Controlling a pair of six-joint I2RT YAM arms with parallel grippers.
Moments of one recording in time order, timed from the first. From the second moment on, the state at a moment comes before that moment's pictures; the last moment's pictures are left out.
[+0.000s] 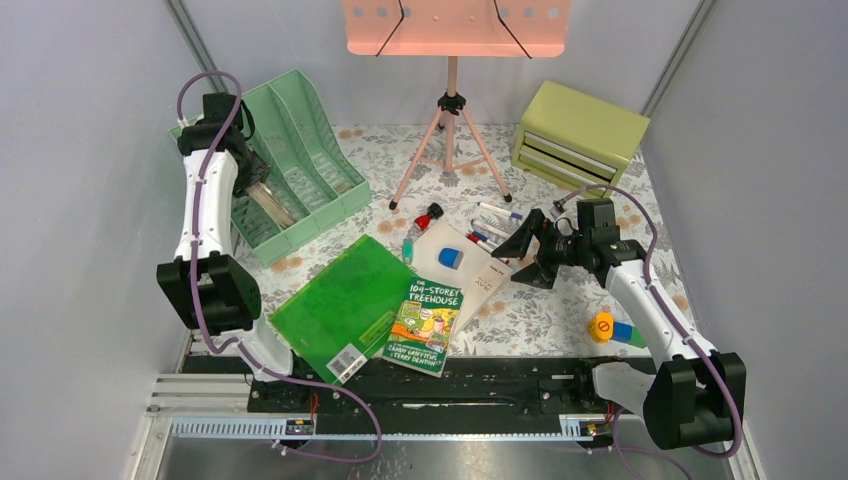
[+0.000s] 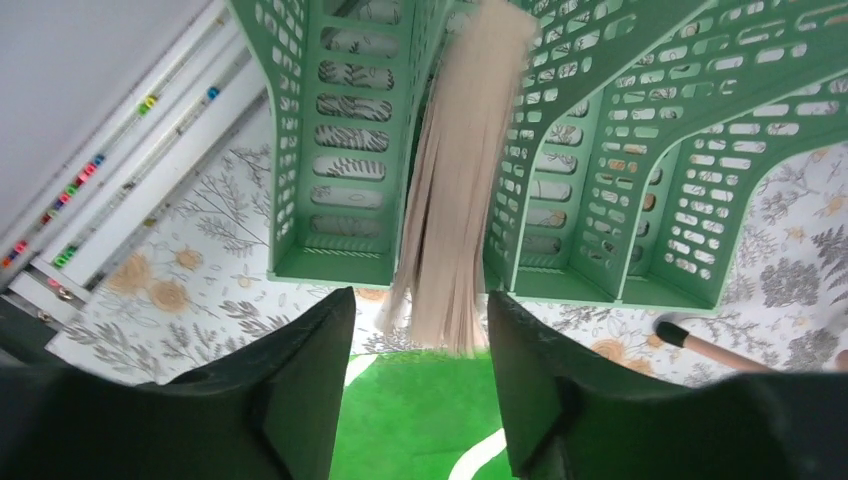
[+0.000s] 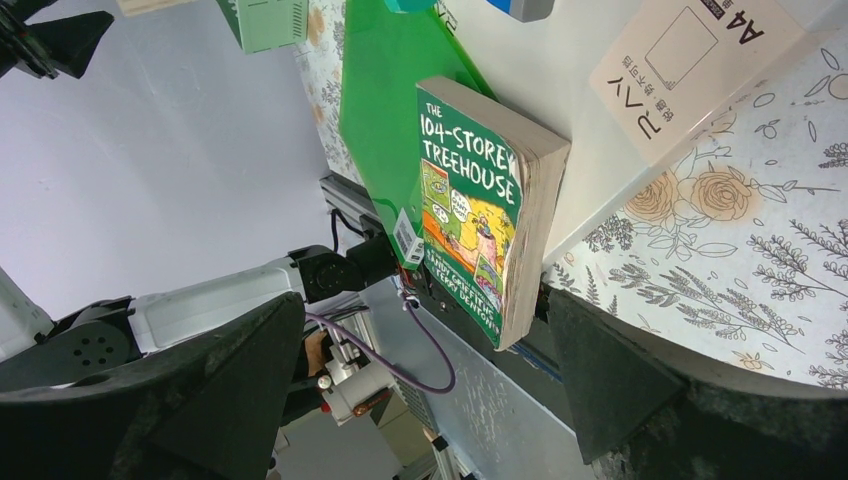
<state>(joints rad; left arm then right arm) 0.17 1.70 1.82 -1.12 -0.25 -0.61 0.13 1.13 0.78 -0.54 -0.78 0.80</state>
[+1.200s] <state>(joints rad) 0.18 1.29 1.30 -1.00 0.04 -0.46 0.13 1.14 0.77 -0.57 -0.78 0.77</state>
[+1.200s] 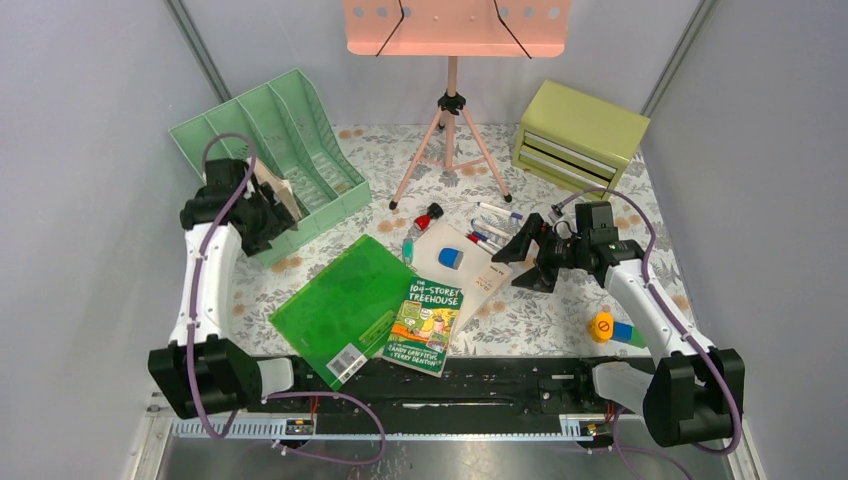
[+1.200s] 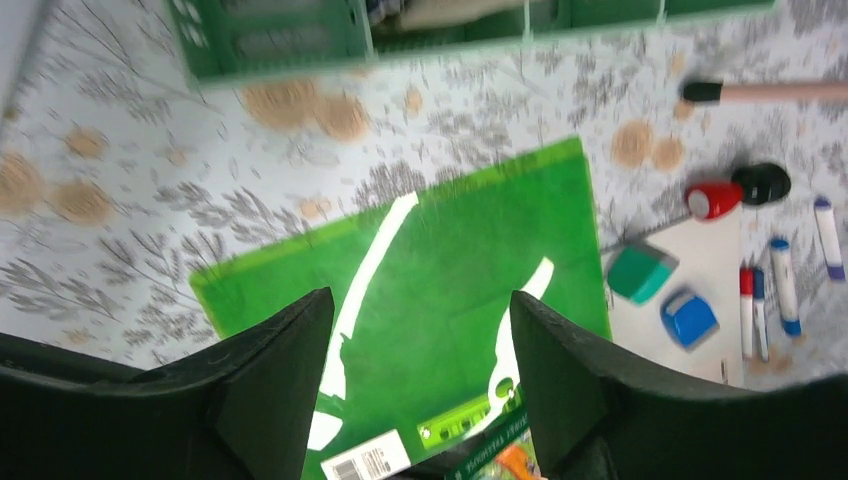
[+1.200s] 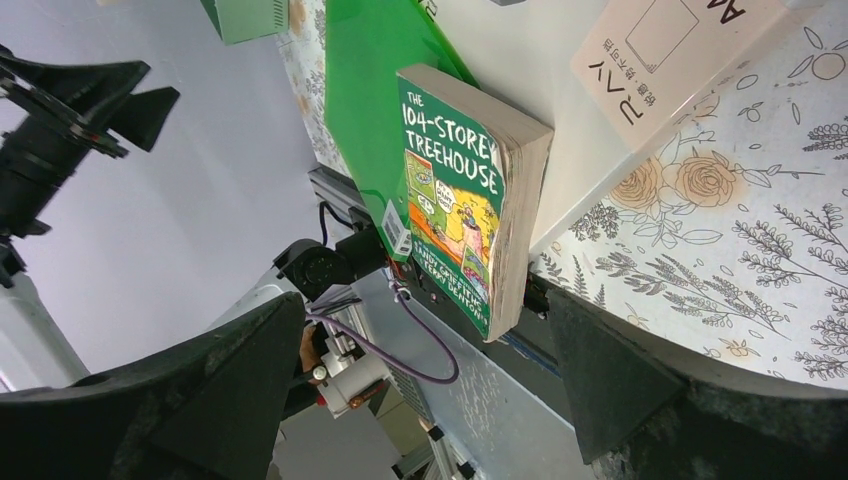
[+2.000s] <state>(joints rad) 0.03 0.81 0.56 -0.73 0.56 -0.76 0.13 1.21 0.68 -0.52 -0.83 0.80</state>
